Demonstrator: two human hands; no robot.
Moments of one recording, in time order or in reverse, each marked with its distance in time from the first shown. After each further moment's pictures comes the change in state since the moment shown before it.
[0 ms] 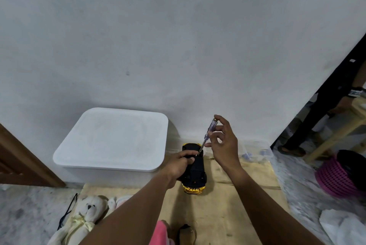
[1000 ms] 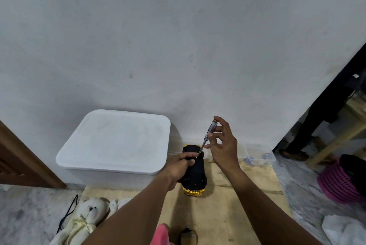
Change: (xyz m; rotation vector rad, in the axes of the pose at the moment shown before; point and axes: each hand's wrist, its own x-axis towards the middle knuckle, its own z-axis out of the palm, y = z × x) left_hand 0.002 0.001 -0.009 0.001 -0.018 -0.014; right_hand 0.003 -0.003 0.010 -0.019 -0.004 -0.095
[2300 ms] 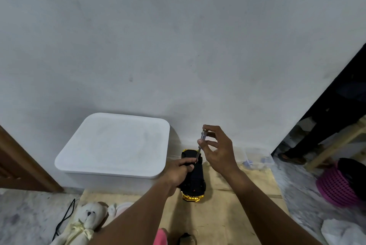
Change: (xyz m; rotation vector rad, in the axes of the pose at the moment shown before) left_hand 0.002 -0.008 0.001 -0.022 0.004 0.023; right_hand 0.001 -0.002 -0.001 -0.120 -0.153 -0.159
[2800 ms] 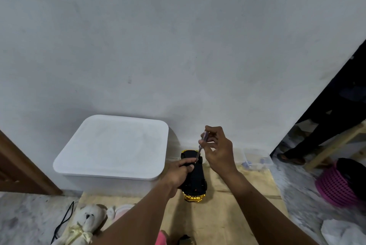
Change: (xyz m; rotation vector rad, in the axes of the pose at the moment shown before) left_hand -0.001 0.003 0.006 -0.059 0.019 -0.004; right_hand 0.001 -0.003 0.001 -0.008 0.057 0.033
